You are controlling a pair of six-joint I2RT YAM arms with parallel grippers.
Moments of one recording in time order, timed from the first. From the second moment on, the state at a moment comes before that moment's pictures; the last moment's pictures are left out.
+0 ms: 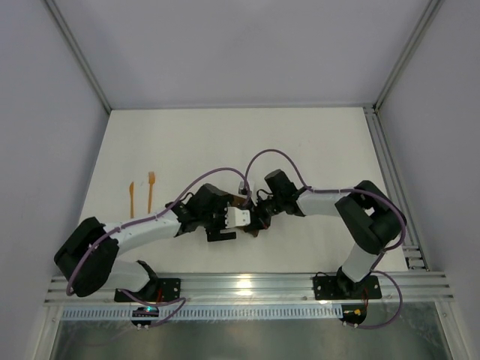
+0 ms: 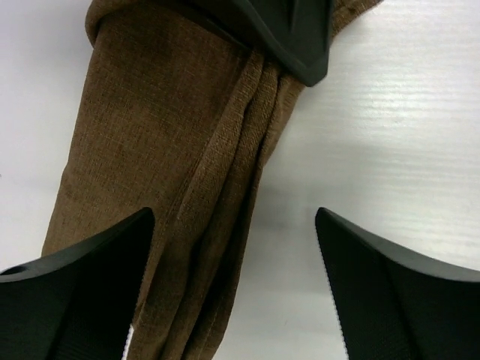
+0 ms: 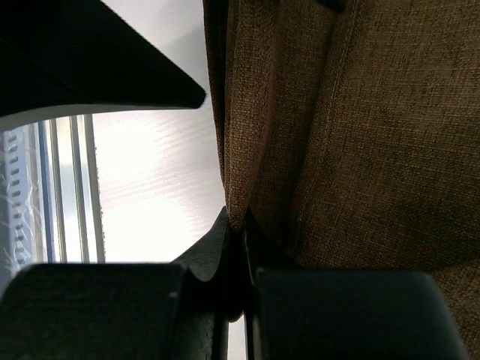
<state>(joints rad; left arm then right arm) -0.79 1.34 0.66 -0.23 0.23 0.73 0.66 1.71 0.76 0.04 -0.83 -0.21</state>
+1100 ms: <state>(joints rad) -0.81 1.37 0.66 -0.18 0.22 0.68 0.54 1.42 0.76 -0.03 -0.63 -0.13</state>
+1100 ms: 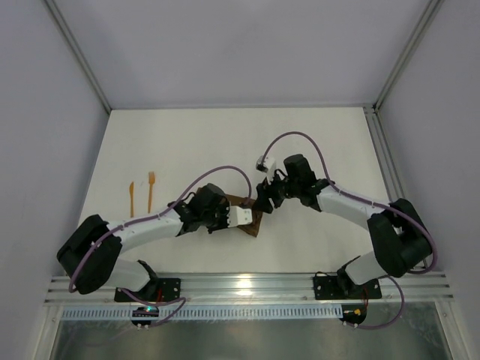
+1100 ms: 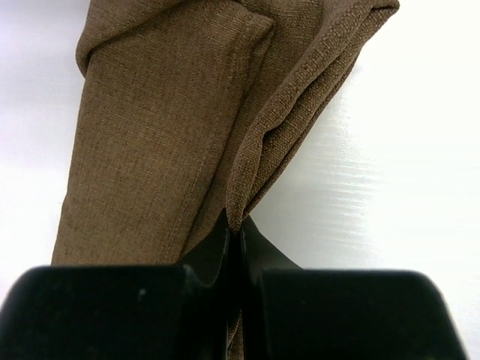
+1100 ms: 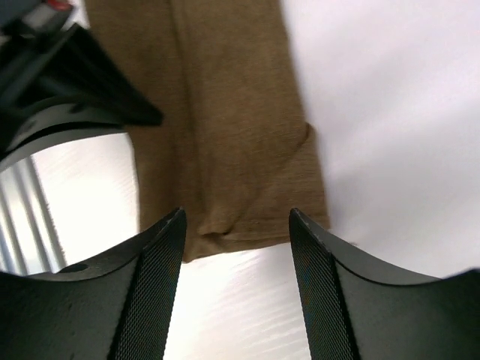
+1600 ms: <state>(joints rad) -0.73 1.44 0.79 -0.26 0.27 0.62 0.58 1.74 0.81 0.17 -0.43 -0.04</state>
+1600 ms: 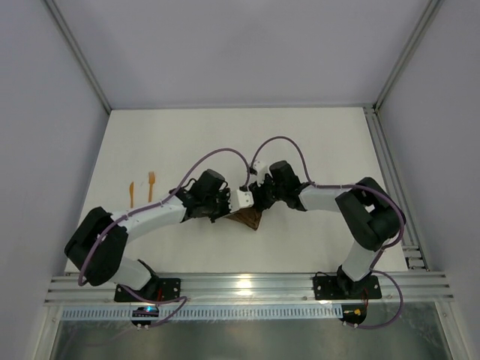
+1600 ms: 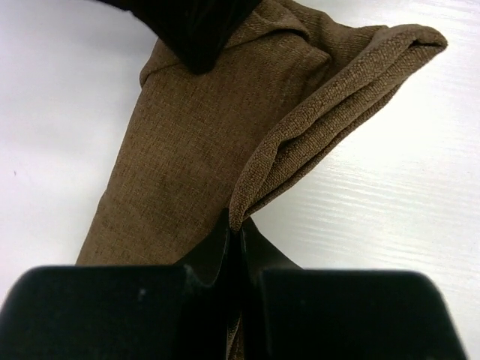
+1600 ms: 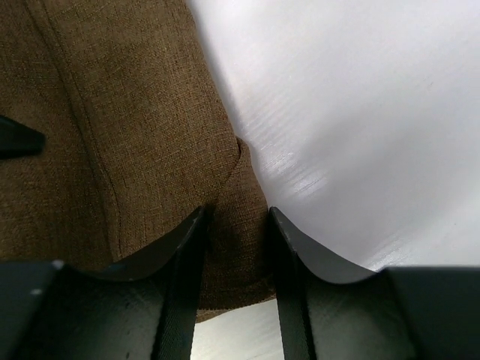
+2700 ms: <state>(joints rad) -0.51 1.78 1.17 -0.58 0.47 0.51 0.65 1.44 0.62 0.35 -0.35 -0.04</state>
